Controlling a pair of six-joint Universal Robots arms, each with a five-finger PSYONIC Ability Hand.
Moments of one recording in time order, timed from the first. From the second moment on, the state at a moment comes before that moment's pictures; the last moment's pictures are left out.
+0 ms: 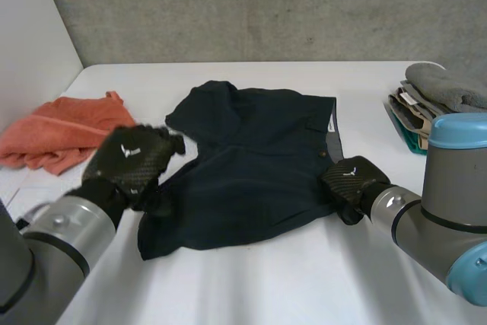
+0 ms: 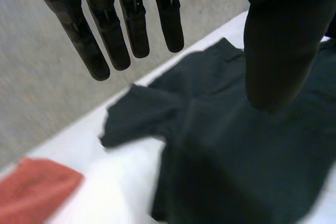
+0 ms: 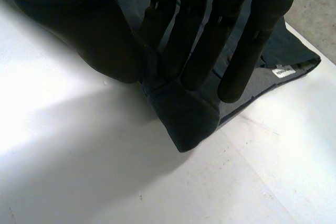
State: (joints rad) left arm 4.19 -1.56 -1.87 3.20 -1.58 3.36; right arm 1.95 -1.15 1.64 0.05 1.38 2.62; left_hand 0.50 0.51 0.51 0.50 0.32; right_hand 1.11 1.20 1.19 1.20 1.01
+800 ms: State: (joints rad) left arm 4.23 -1.58 -1.96 3.31 -1.56 3.60; right arm 1.94 -1.45 1.63 0.32 1.37 2.43; left_hand 1.16 1.19 1.19 1.20 0.98; right_hand 1.11 1.20 1.19 1.20 1.01
